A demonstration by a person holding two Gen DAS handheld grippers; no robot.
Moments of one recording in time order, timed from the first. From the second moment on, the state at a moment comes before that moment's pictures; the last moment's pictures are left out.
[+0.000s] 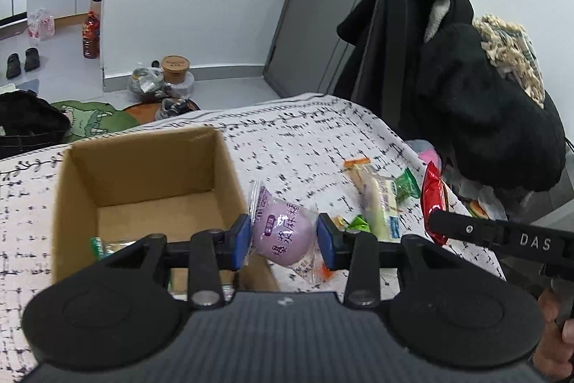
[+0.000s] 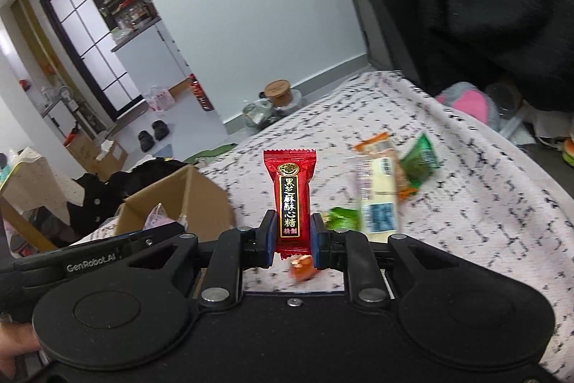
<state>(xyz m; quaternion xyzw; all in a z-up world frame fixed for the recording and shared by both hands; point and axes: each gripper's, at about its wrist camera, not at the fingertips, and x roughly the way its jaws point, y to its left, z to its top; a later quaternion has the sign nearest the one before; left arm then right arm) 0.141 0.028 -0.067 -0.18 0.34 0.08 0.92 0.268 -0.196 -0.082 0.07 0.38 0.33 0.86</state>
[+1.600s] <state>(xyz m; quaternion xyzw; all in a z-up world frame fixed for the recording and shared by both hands) 0.092 0.082 -0.070 -0.20 0.35 0.17 0.90 0.233 -0.131 -0.072 0.04 0.39 0.38 0.84</state>
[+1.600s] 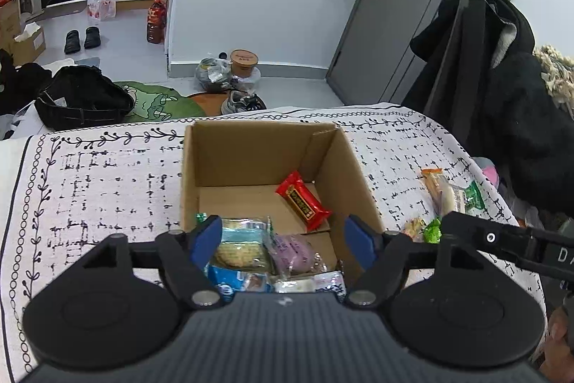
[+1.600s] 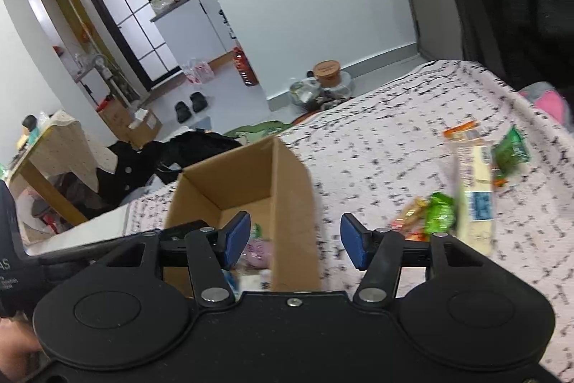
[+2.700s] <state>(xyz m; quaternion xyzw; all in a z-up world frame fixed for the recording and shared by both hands) 0.175 -0.005 -0.061 -0.13 0.34 0.09 0.93 0.290 -0.245 -0.084 0.06 0.34 0.27 0.90</state>
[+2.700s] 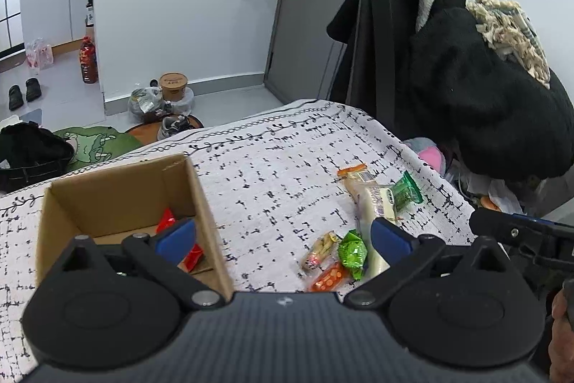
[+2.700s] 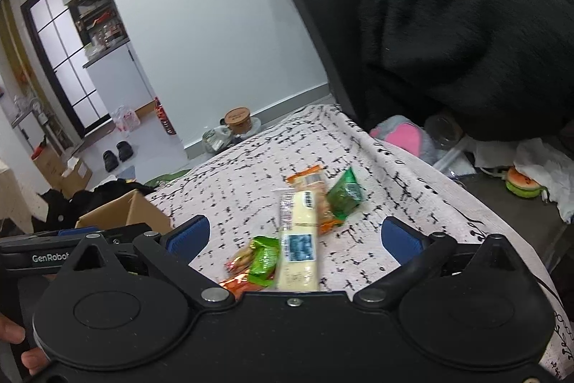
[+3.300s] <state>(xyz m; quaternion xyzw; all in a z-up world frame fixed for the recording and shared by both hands) 0.216 -0.029 -0.082 -0.11 0.38 0.08 0.92 0.325 -0.263 -0.121 0.07 0.37 0.27 0.89</state>
